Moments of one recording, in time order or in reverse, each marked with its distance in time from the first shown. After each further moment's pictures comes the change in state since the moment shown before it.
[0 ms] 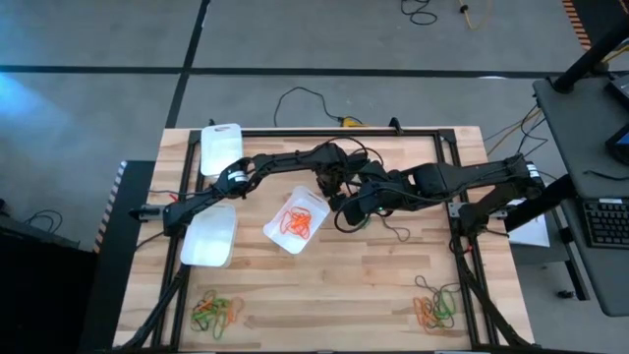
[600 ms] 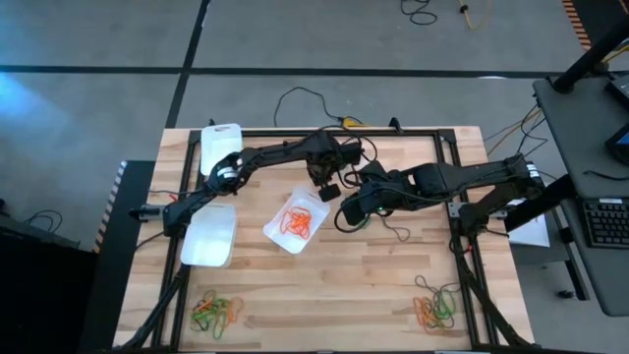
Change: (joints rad) left arm 0.020 -0.117 0.002 -0.146 -0.110 0.010; right arm 0.000 0.000 0.000 0.000 0.000 0.000
